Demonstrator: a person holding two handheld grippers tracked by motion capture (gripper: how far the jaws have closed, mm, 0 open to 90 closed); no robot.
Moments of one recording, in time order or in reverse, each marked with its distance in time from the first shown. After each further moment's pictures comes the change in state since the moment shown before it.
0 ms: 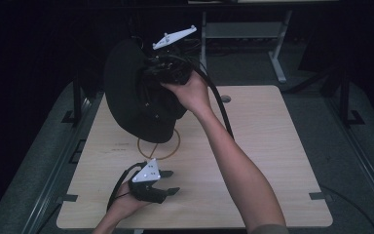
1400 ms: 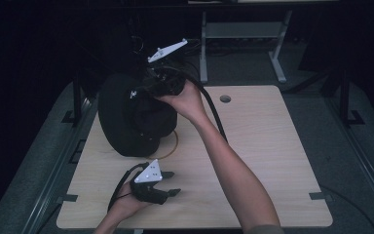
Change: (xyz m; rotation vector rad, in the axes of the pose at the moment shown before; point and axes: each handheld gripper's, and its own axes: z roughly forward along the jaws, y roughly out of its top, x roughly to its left) left arm -0.002 -0.001 0.003 0.012 -0.001 -0.002; right arm -0.002 -0.024 0.032 0.052 0.118 0.030
